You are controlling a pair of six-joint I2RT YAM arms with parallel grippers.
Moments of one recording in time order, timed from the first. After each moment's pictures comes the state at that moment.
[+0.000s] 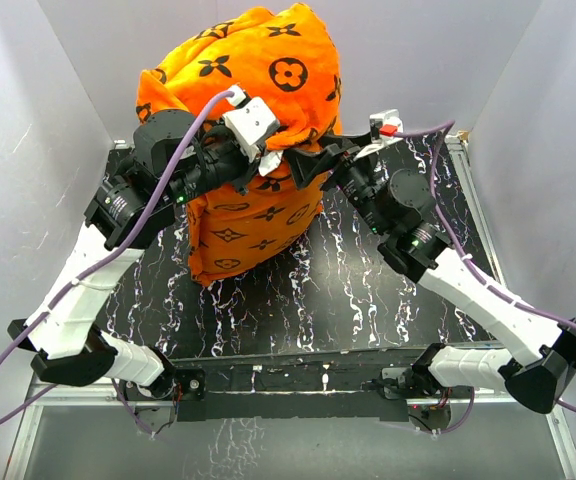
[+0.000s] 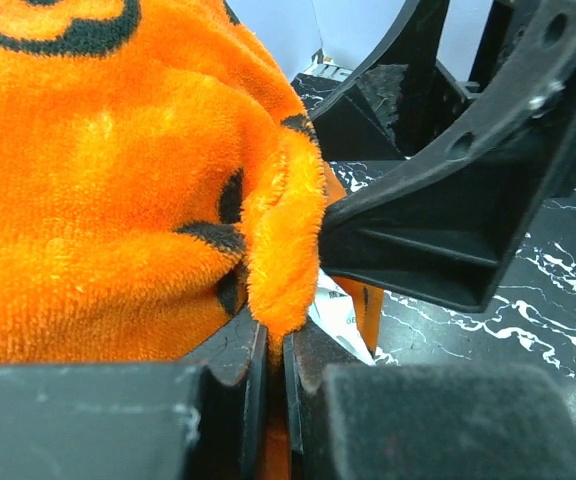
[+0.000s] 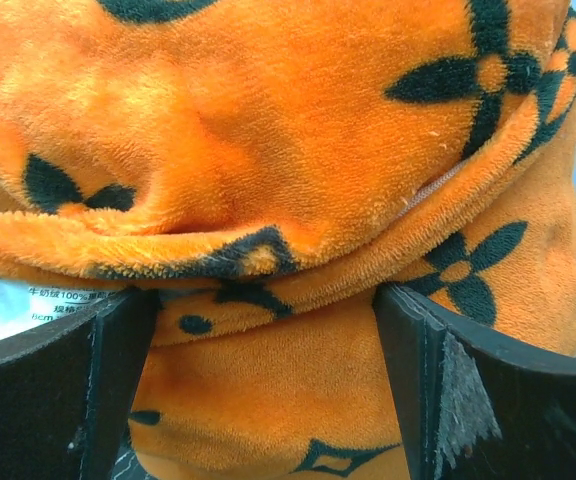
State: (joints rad) left arm -0.79 1.38 1.98 -0.76 0.09 0.31; right arm 0.74 1.16 1.19 0.31 0.13 0.29
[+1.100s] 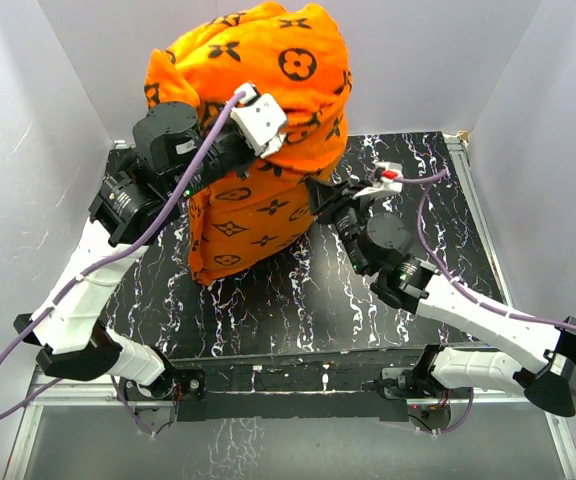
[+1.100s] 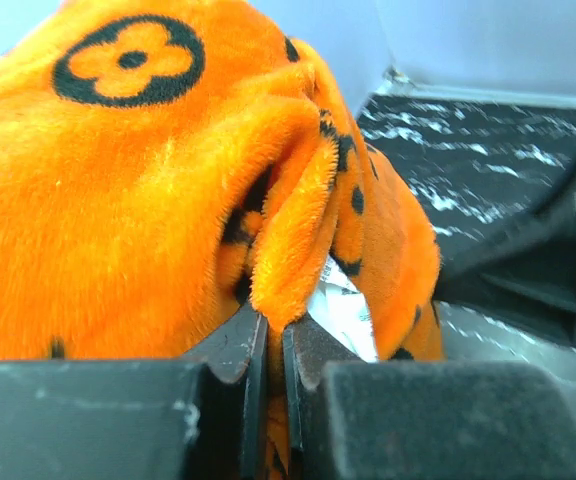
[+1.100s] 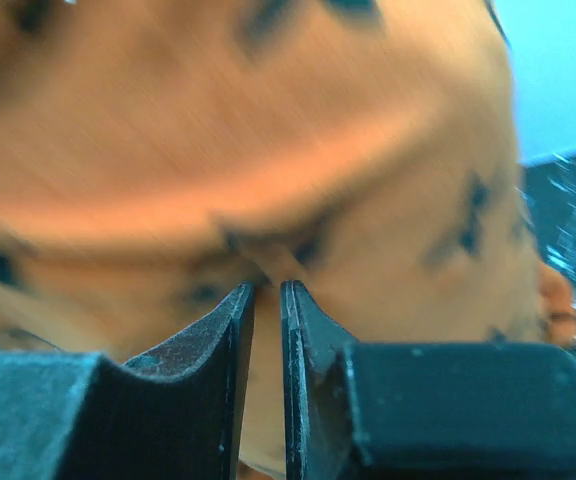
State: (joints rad) left arm -0.80 1.42 2.05 -0.73 0.00 0.52; right arm 0.93 1.10 0.97 0.39 0.59 0.51
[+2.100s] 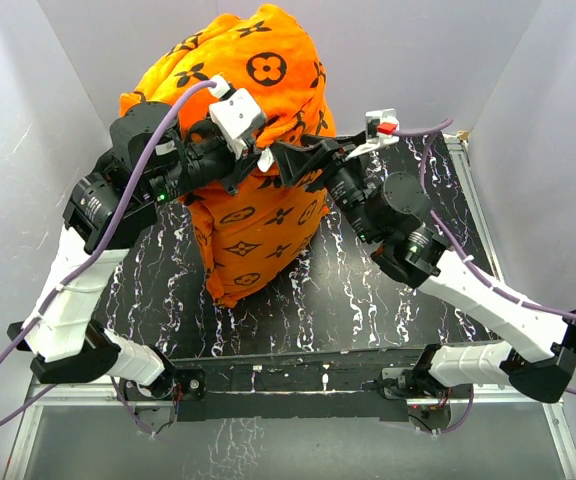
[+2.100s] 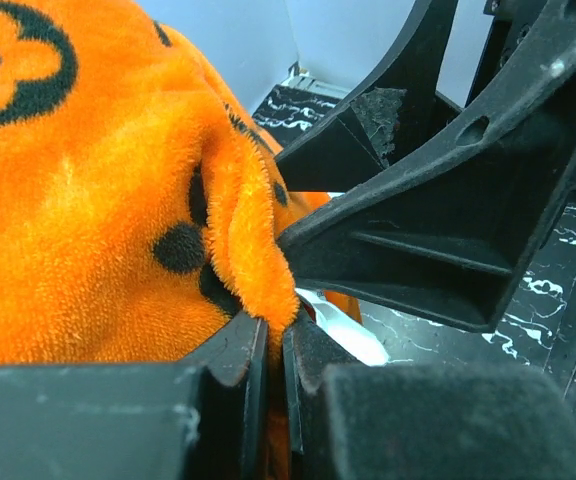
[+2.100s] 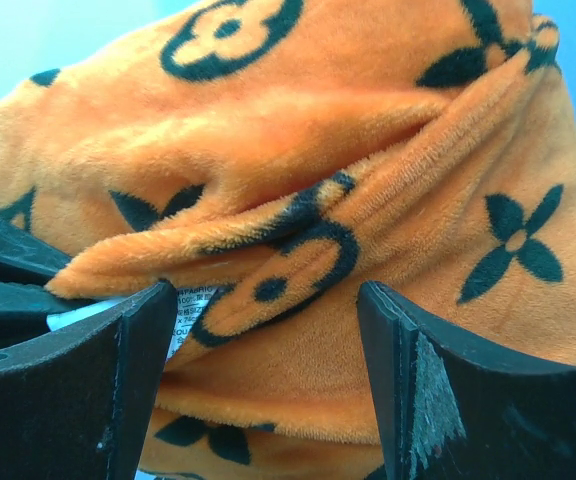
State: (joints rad) left arm -0.79 1.40 2.13 -0.88 0.14 0.28; right arm 0.93 1.19 1.34 0.23 0.34 0.34
